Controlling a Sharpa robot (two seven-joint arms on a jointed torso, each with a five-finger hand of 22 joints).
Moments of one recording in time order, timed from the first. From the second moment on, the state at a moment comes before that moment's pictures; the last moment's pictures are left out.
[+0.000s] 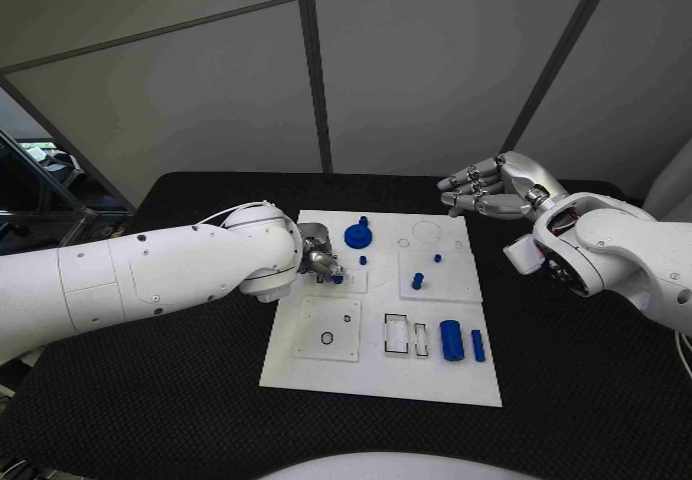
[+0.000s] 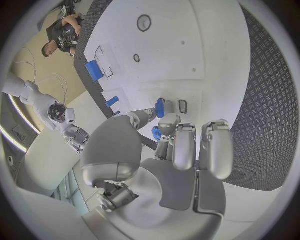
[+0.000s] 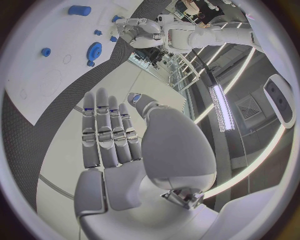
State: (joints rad) left arm 1.29 -0.73 -0.11 1.54 -1.07 -0.02 -0.66; left_hand 1.04 -0.12 0.73 0.13 0.16 0.89 0.06 0.61 0.72 1.28 -0.02 1.14 1.07 1.47 -0.07 1.42 1.31 0.05 1.47 0.03 1.46 1.31; right arm 1.25 -0.87 0.01 1.53 -0.72 -0.37 0.13; right_hand 1.34 -0.14 0.35 0.07 0.40 1.02 0.18 0.08 0.07 1.23 0.11 0.08 0.09 1.32 0.05 0.08 0.35 0.18 0.97 0.17 0.41 0.28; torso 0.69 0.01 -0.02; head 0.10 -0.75
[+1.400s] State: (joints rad) left arm 1.29 -0.73 -0.11 1.54 -1.13 0.02 -0.67; left_hand 0.99 -0.14 0.72 0.03 0.17 0.89 0.04 0.62 0.71 1.30 -0.03 1.16 1.09 1.47 -0.08 1.42 1.31 0.05 1.46 0.03 1.47 1.31; right arm 1.25 -0.87 0.01 1.53 -0.72 -0.36 0.13; right_hand 1.33 -0.13 0.35 0.07 0.41 1.02 0.18 0.08 0.07 1.23 0.11 0.08 0.09 1.32 0.06 0.08 0.35 0.18 0.97 0.17 0.41 0.28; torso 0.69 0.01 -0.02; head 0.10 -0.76
